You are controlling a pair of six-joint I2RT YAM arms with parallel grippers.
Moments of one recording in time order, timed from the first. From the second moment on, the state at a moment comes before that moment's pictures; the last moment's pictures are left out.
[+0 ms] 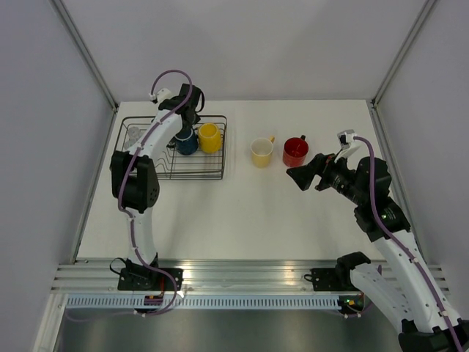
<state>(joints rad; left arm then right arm) -0.29 2.07 1.88 -0.87 -0.62 -0.97 0.28 0.72 0.81 -0.29 -0.39 0.44</state>
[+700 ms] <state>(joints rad) -0.28 2.17 1.91 -0.87 -0.57 -0.99 0.28 0.75 0.80 -0.28 -0.39 0.44</state>
